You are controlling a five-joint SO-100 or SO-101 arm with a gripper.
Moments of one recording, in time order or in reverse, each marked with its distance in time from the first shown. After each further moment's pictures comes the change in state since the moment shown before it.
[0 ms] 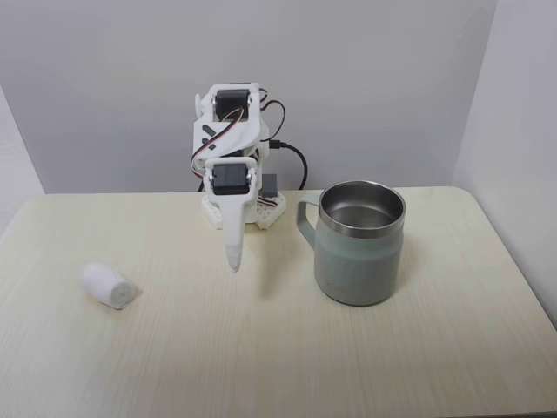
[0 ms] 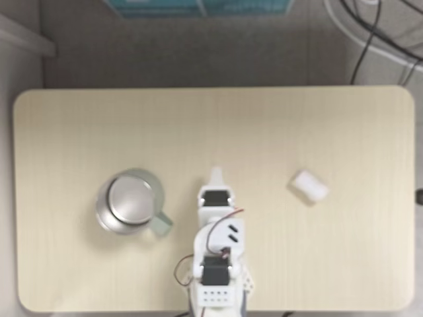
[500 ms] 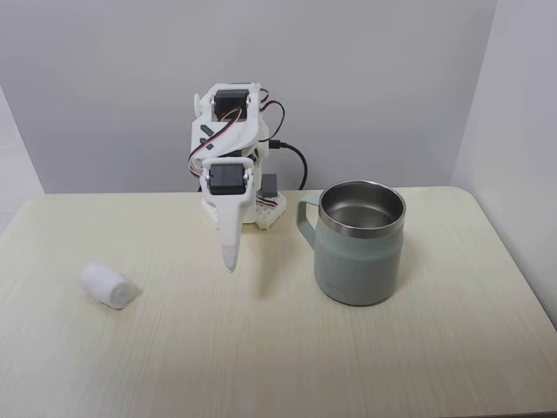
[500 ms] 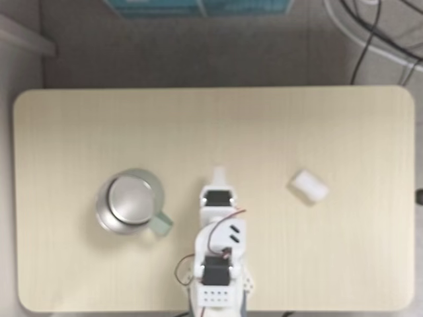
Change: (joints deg) arm 1.3 0.0 0.0 0.0 0.0
